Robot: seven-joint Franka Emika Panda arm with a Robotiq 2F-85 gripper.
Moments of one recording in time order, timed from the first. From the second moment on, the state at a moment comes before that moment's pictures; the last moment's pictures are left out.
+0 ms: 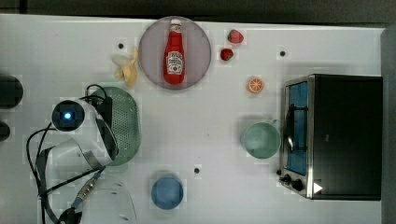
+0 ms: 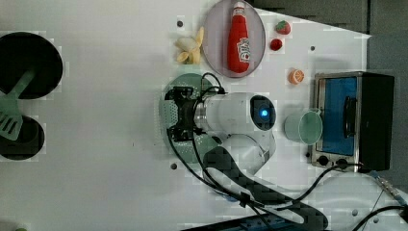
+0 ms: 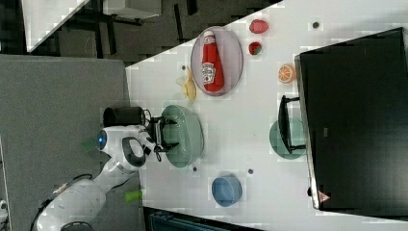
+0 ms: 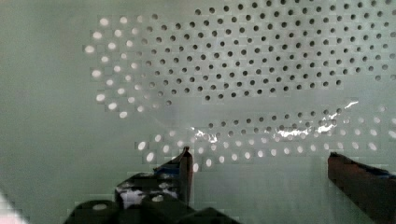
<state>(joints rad) 0.32 0.62 0.27 -2.03 0.03 1.13 1.30</state>
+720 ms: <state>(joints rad) 0.43 0.71 0.26 -1.88 0.04 1.12 1.39</state>
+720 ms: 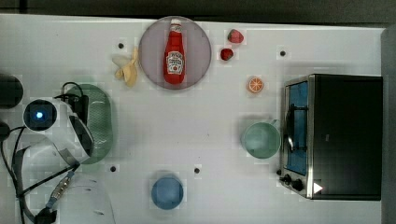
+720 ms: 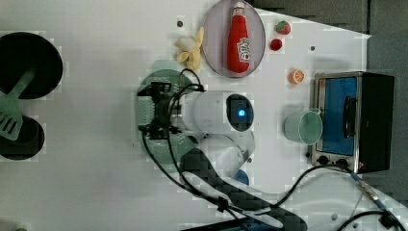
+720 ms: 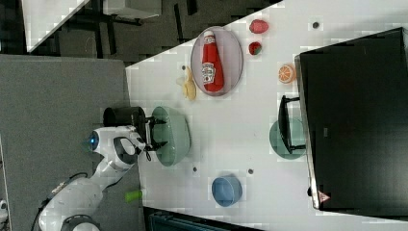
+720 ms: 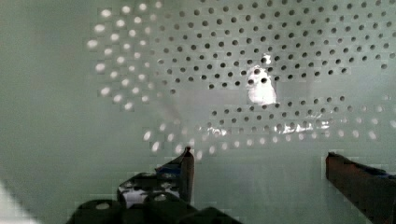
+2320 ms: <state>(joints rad) 0.40 -0.19 -0.11 -1.85 -0.01 0.20 0.48</state>
